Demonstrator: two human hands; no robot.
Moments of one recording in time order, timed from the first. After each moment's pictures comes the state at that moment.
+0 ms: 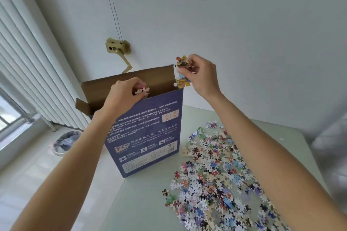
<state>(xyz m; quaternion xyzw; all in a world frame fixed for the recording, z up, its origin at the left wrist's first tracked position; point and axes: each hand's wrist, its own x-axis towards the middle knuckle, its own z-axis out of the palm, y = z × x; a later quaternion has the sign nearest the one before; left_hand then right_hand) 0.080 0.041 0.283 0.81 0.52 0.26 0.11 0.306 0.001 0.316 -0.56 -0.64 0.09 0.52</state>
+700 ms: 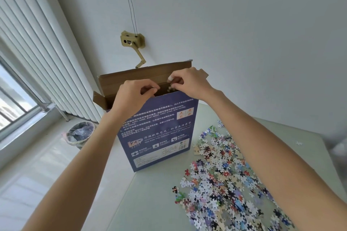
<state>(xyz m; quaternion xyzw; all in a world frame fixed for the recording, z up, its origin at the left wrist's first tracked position) 0.062 0.030 0.276 0.81 0.48 0.33 0.11 0.263 0.043 0.288 -0.56 -0.78 0.12 0.25</state>
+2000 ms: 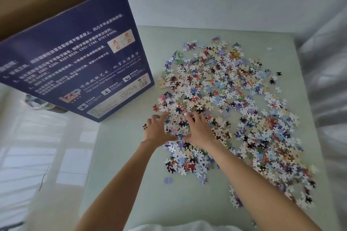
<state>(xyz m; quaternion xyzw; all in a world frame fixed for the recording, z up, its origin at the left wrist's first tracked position) 0.185 -0.125 -0.015 0.77 0.54 -0.12 0.32 0.339 -0.197 -0.020 -0.75 -0.60 0.26 -0.03</state>
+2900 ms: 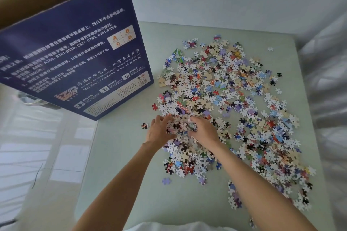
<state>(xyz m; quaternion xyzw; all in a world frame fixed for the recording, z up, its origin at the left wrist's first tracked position) 0.189 -0.130 -0.020 0.78 0.51 -0.08 0.35 0.347 -0.207 -0.004 -0.78 -0.54 0.31 0.10</state>
